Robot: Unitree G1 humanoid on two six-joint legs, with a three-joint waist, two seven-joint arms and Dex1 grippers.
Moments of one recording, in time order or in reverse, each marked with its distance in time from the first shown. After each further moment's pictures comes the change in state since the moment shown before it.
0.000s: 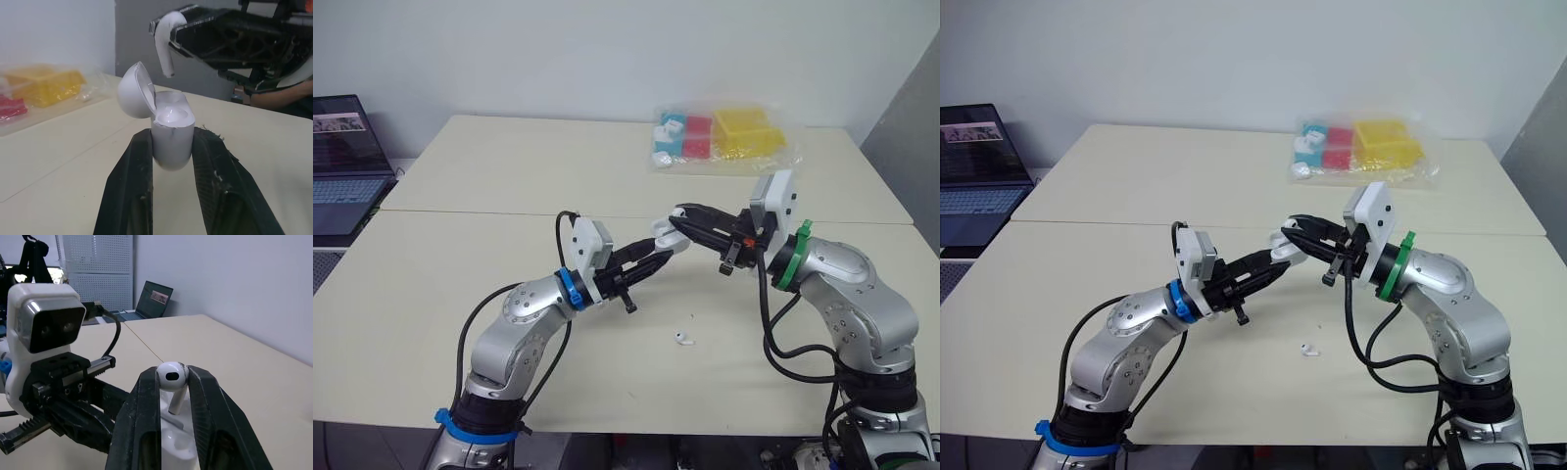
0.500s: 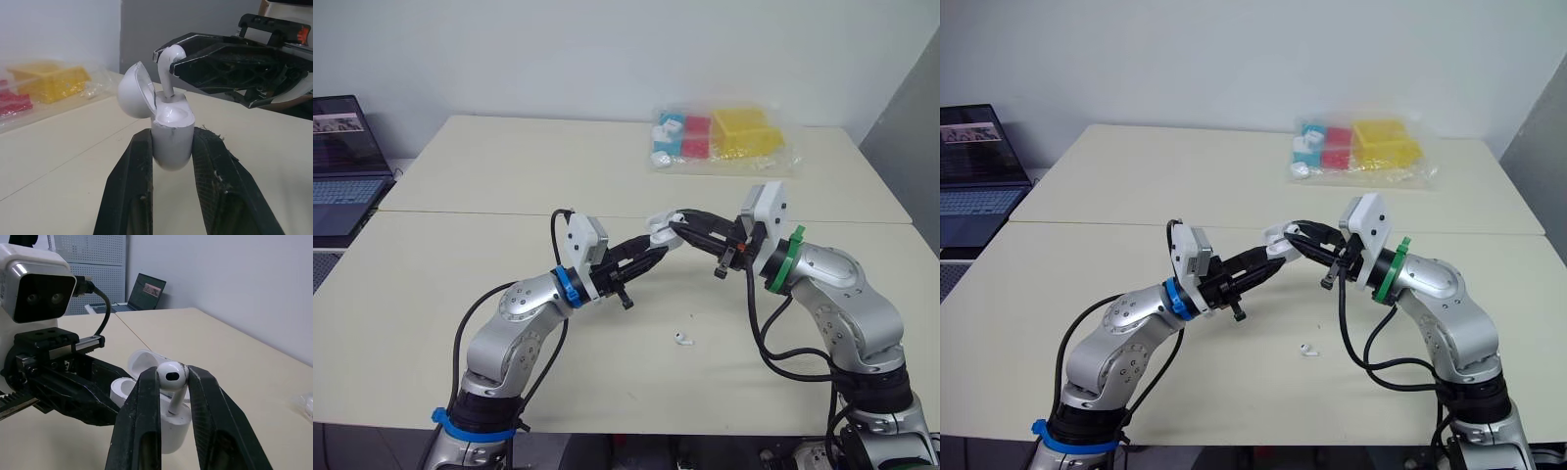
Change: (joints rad) left arm -0.004 0.004 0.013 0.000 -0.006 0.012 0.003; right arm 0.018 -0.017 0.043 0.062 -0.058 -0.110 0.003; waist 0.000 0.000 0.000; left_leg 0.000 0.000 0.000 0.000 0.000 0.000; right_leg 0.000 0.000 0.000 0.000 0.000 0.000
